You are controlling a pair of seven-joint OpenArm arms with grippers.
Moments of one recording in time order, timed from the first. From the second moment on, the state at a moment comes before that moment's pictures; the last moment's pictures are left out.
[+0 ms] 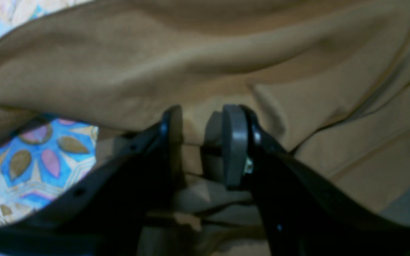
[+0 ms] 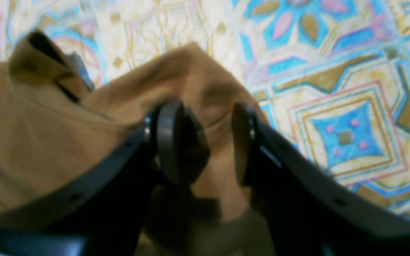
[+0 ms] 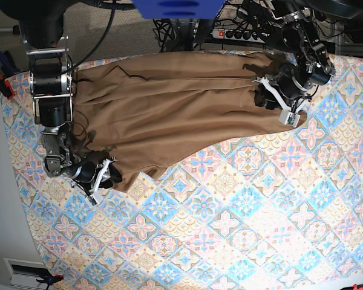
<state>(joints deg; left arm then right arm) 16.0 -3.8 -28.8 102.7 -29.0 -40.8 62.8 32.7 19.2 -8.8 32.9 11.3 44.4 -19.2</state>
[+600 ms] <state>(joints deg) 16.0 -3.8 -28.8 102.7 -28.9 -40.8 62.8 33.3 16.3 -8.0 34.1 -9.9 41.5 -13.2</state>
